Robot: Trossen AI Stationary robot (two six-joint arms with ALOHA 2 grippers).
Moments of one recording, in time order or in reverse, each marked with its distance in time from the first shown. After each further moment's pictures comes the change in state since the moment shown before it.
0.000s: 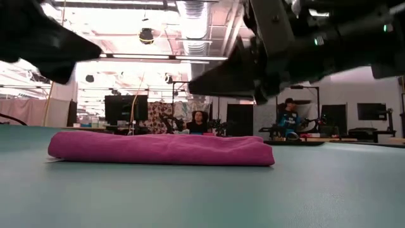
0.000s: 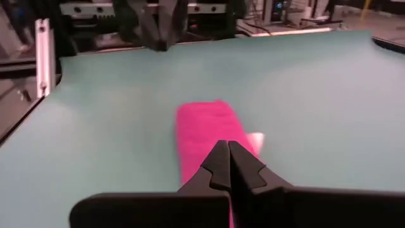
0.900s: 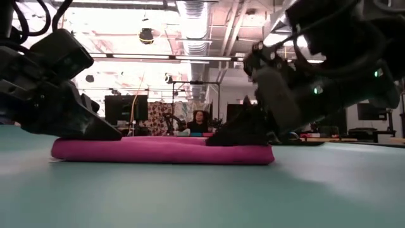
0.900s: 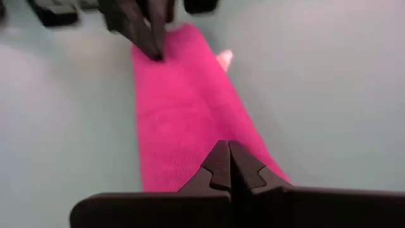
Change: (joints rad) left arm 0.165 0.292 -0.012 0.082 0.189 -0.164; right arm -0.071 0.049 -0.078 -0.080 -0.061 0.146
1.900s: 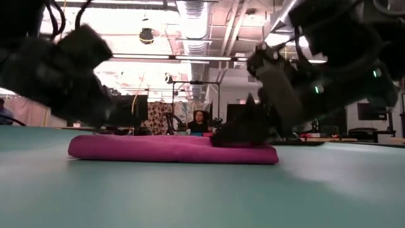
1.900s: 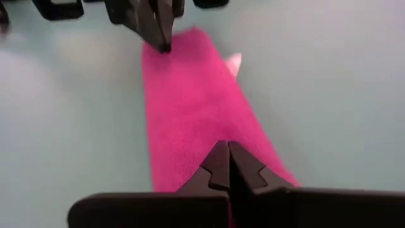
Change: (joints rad) left arm 0.111 -0.047 0.000 0.027 0.117 0.075; right arm -0.015 -0.027 -0.043 0.029 -0.024 0.009
